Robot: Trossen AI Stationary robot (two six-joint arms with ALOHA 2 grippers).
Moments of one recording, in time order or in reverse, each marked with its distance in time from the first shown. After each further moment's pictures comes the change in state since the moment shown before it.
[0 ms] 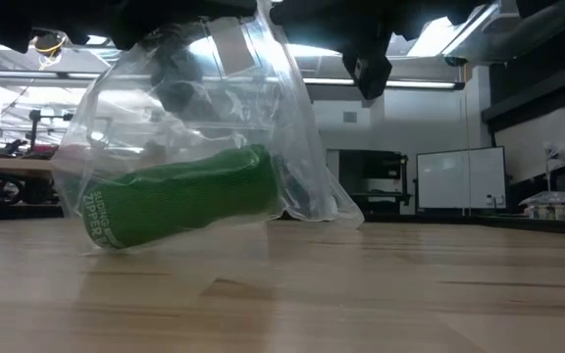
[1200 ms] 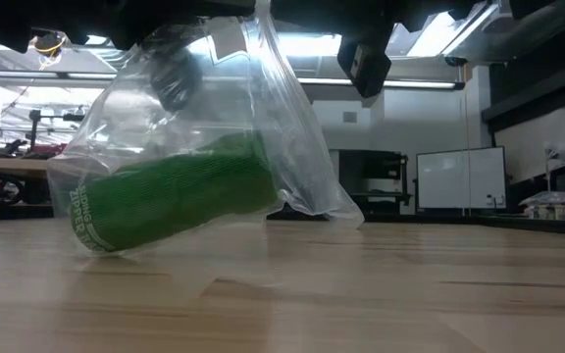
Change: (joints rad) left arm 0.000 0.000 0.000 -0.002 0.000 0.000; right arm 0.001 0.000 0.000 0.024 -0.110 0.038
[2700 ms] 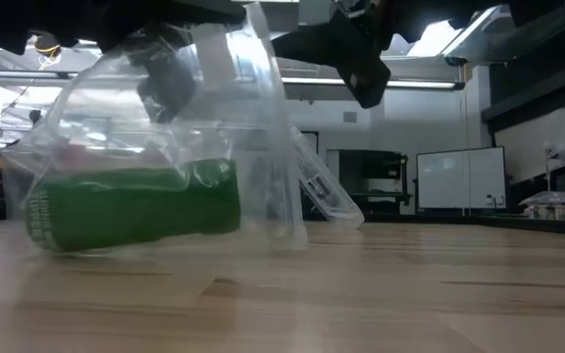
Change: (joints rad) left arm -0.008 0.000 0.000 -0.051 0.045 -0.102; right arm 0.000 0.031 0.000 0.021 0.034 0.014
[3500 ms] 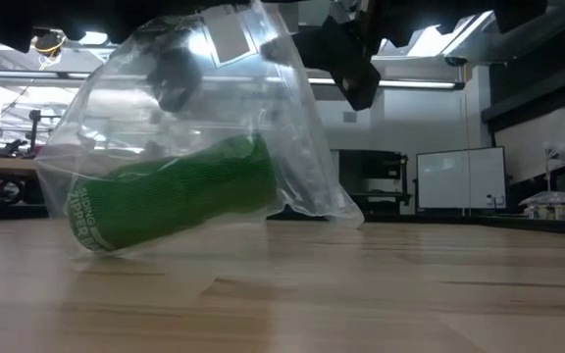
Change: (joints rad) left arm 0.006 0.000 0.000 0.066 0.000 0.040; right arm -0.034 0.000 0.001 0.012 -0.038 0.003
